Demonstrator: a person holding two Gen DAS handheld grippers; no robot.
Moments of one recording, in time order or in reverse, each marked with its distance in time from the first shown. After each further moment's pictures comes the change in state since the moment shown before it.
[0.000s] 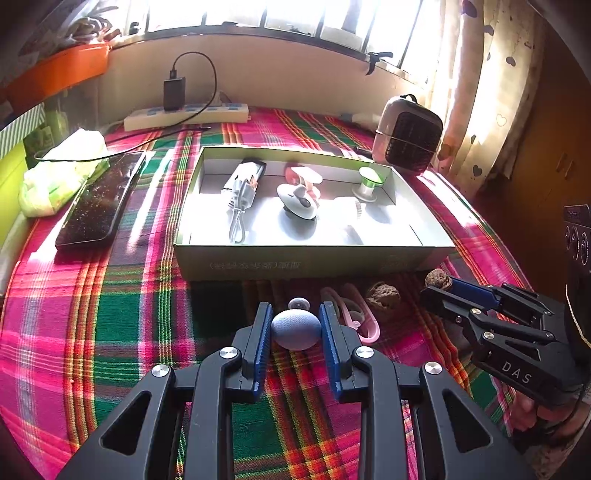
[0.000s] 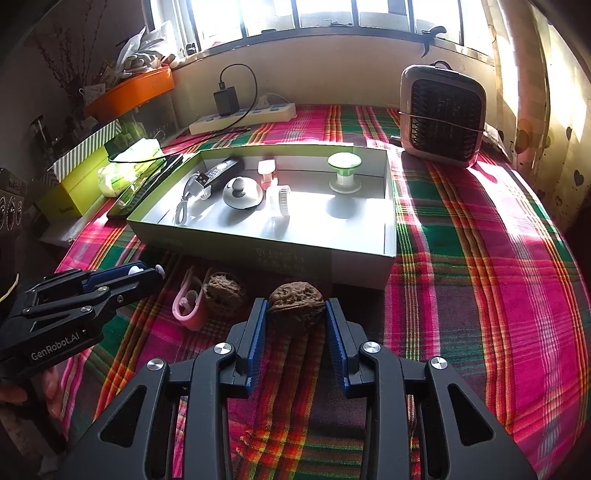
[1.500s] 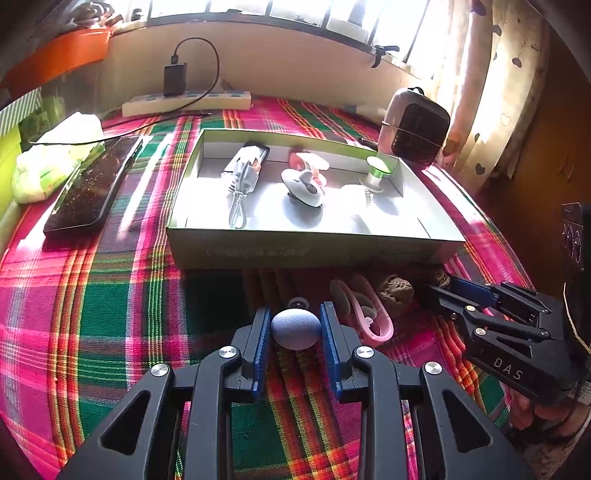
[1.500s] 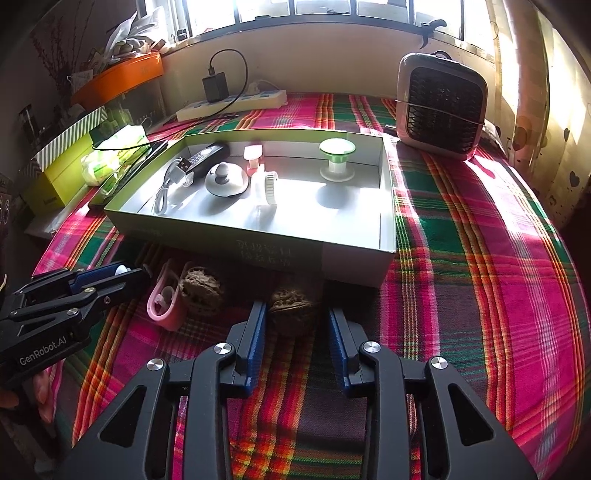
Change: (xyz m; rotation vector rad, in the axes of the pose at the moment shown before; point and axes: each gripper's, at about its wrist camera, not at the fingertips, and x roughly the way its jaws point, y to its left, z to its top) left arm 0.017 0.003 -0.005 -0.015 0.035 -0.004; right arm 0.019 -0.001 -0.002 -0.010 0.051 -0.054
